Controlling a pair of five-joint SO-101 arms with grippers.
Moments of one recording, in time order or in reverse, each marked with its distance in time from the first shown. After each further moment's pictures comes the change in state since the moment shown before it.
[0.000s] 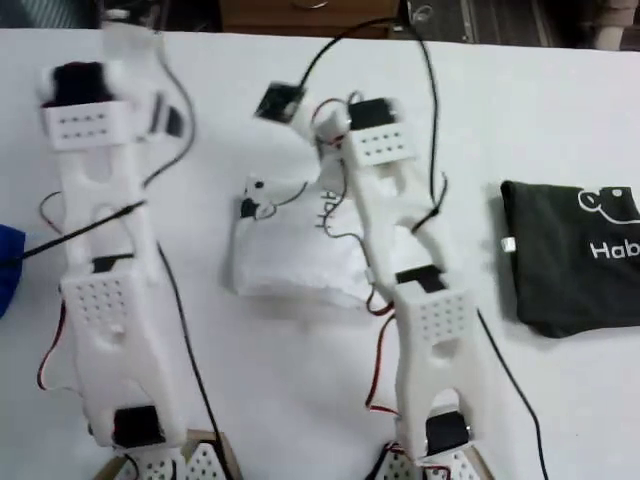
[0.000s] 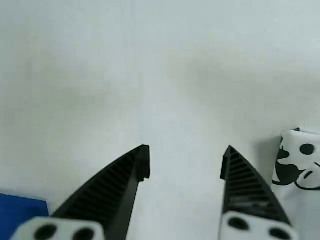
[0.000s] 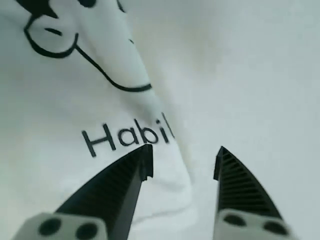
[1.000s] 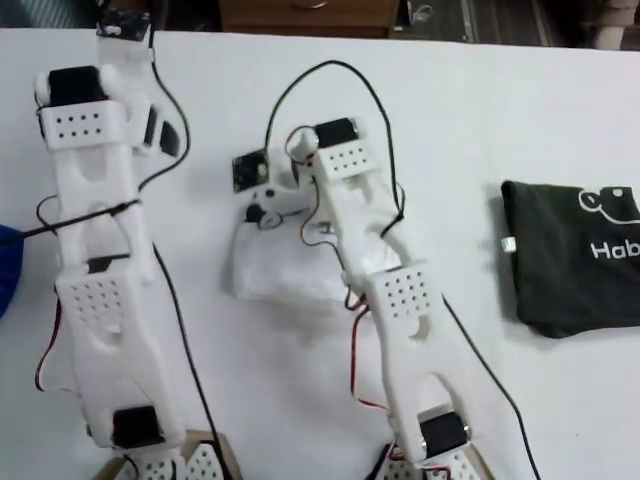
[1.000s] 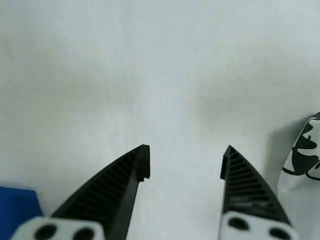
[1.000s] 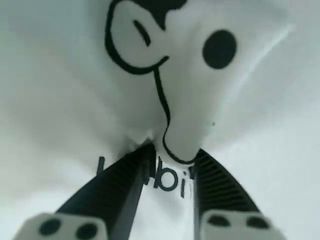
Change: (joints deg) left arm 0.4 0.1 6.2 0.1 -1.2; right arm -2.0 20.2 -20.4 11.8 27.0
